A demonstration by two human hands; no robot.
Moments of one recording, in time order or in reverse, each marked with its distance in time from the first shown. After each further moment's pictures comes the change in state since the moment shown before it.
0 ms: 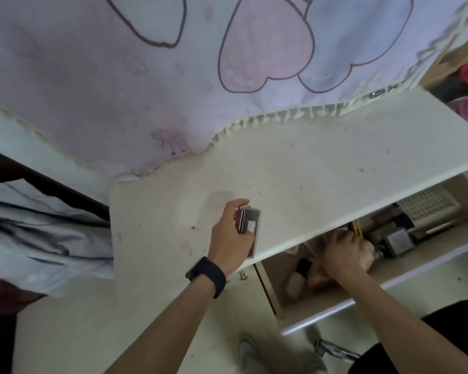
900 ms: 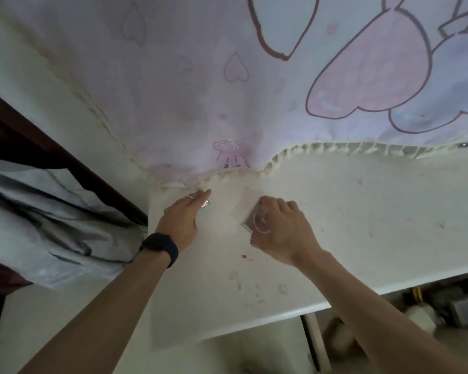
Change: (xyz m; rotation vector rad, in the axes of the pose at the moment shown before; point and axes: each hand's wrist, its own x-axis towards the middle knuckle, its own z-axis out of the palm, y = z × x) left_hand 0.132 -0.111 -0.206 0.696 0.153 0.315; right_hand -0.049 -0.219 -0.176 0.446 0.096 -0.715
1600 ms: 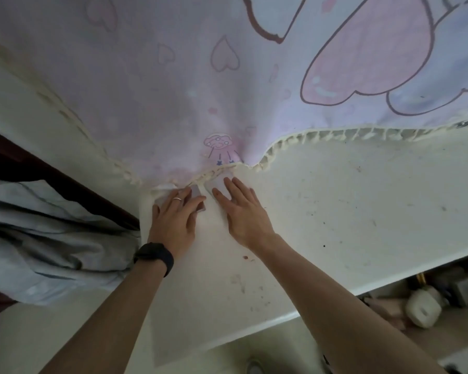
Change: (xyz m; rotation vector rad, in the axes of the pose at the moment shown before) left_hand 0.007 -0.025 0.014 0.165 0.031 0.007; right_hand 0.079 -0.017 0.087 -0.074 0.168 -0.264
